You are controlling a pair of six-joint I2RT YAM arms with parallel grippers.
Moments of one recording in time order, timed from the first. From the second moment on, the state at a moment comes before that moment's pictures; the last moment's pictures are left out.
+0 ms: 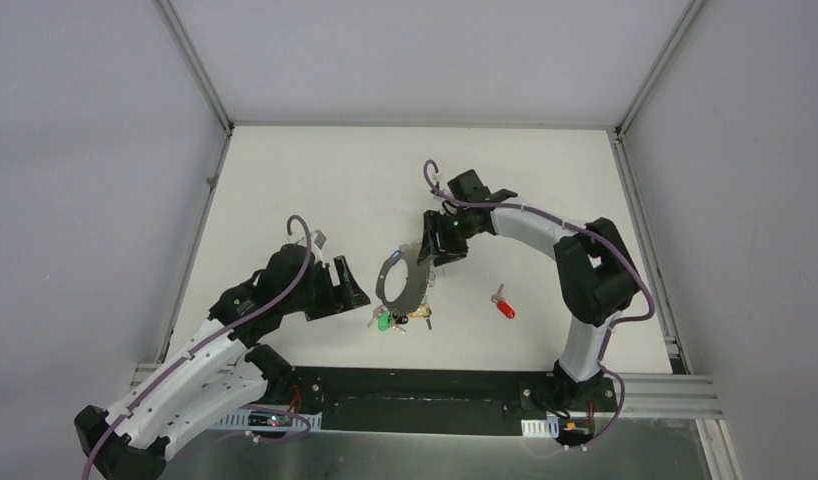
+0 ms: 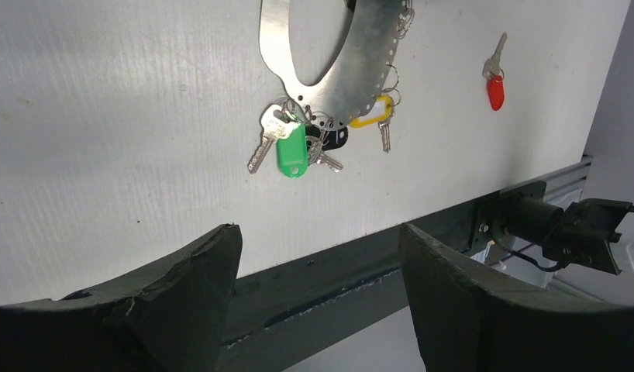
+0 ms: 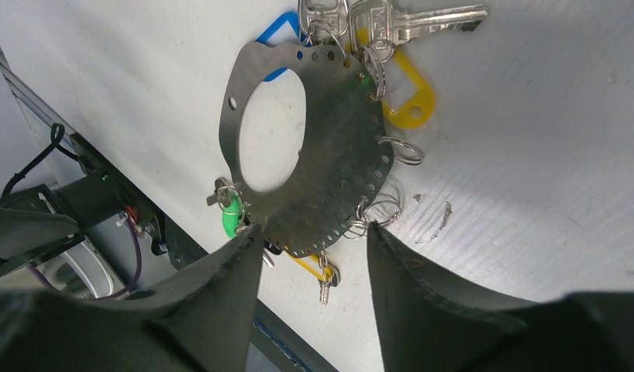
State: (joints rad) left arm -0.65 0.65 0.63 -0.65 0.09 -0.87; right arm 0.58 1.85 1.25 -0.53 -0.53 0.45
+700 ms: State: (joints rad) left arm -0.65 0.81 0.46 -0.46 0.20 -1.06; right arm 0.59 1.75 1.07 -0.52 -0.54 0.46
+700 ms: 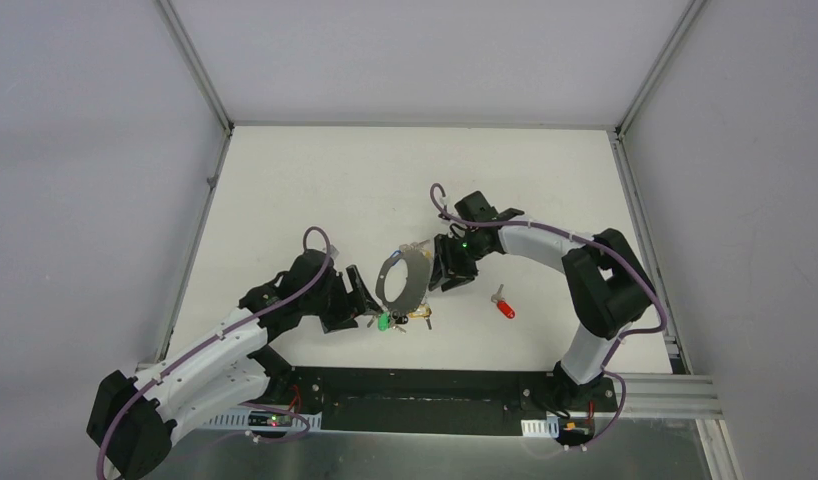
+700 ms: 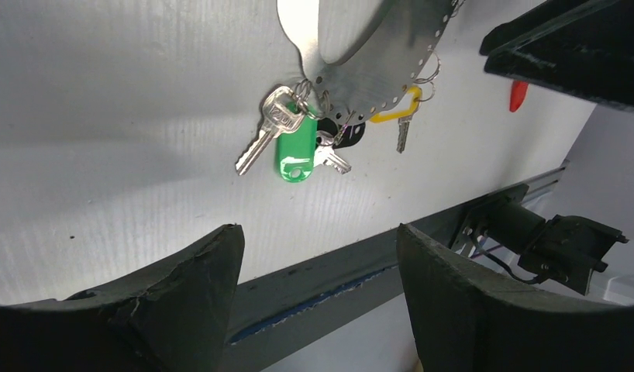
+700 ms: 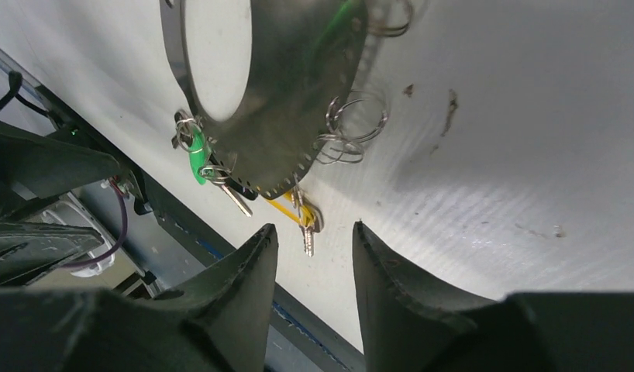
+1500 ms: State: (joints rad) left arm -0.65 0.77 0.42 -0.37 0.22 -1.13; right arm 0.72 1.87 1.11 -0.55 -0.53 0.43
